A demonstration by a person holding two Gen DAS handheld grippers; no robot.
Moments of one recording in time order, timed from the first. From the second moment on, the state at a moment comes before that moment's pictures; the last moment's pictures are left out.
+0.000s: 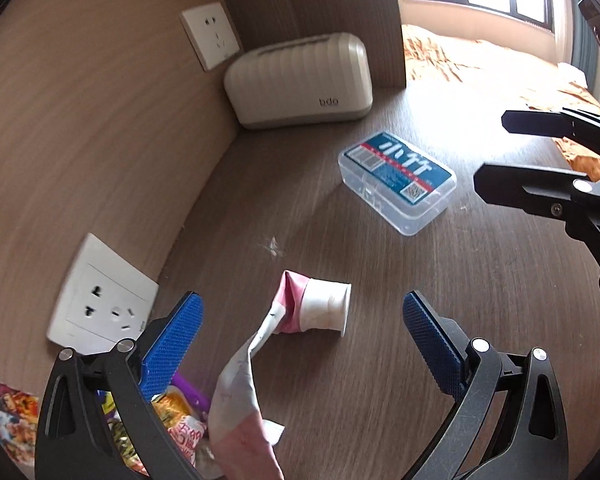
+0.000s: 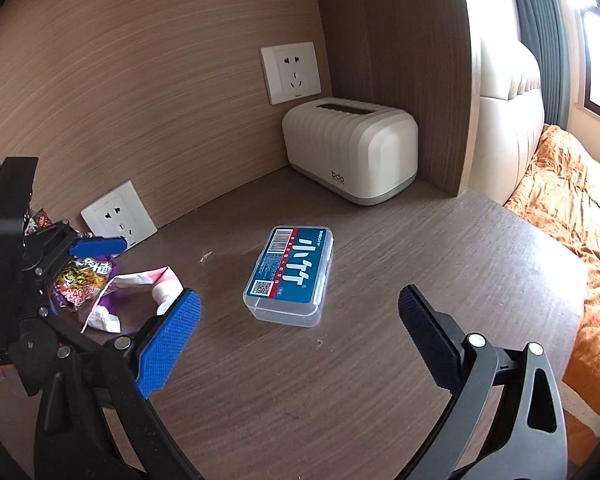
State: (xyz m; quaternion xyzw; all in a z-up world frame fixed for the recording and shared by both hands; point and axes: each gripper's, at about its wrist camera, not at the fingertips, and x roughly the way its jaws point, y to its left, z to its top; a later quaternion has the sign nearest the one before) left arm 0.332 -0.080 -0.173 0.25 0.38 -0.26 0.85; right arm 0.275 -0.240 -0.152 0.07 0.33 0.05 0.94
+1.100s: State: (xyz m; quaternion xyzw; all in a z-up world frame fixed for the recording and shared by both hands) left arm 0.322 -0.064 -0.155 0.20 0.37 -0.30 0.85; right arm 0.302 -0.235 -0.154 0.05 0.36 0.01 0.93
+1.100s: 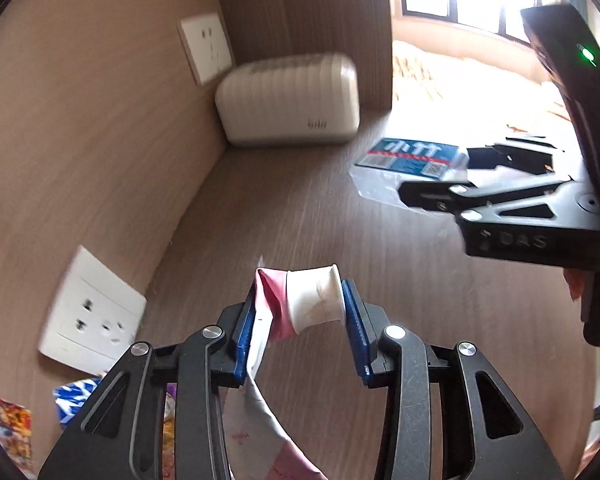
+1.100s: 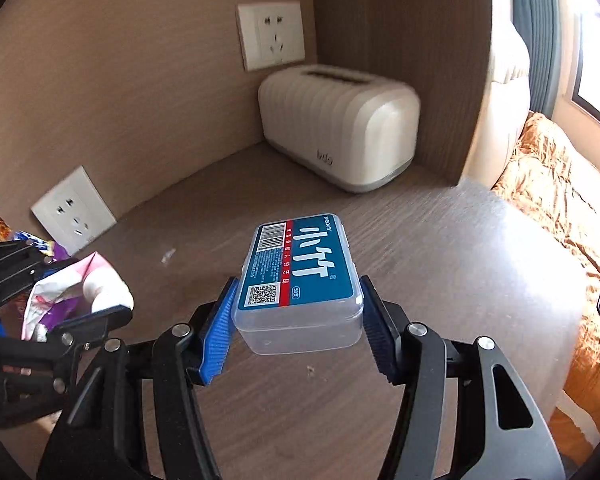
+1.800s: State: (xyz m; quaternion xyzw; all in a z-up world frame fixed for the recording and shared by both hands) left arm 0.188 -0.158 -0.066 0.20 0.30 -0.38 0.86; right arm 0.128 -0.326 -0.075 0.10 0.29 -0.06 0.95
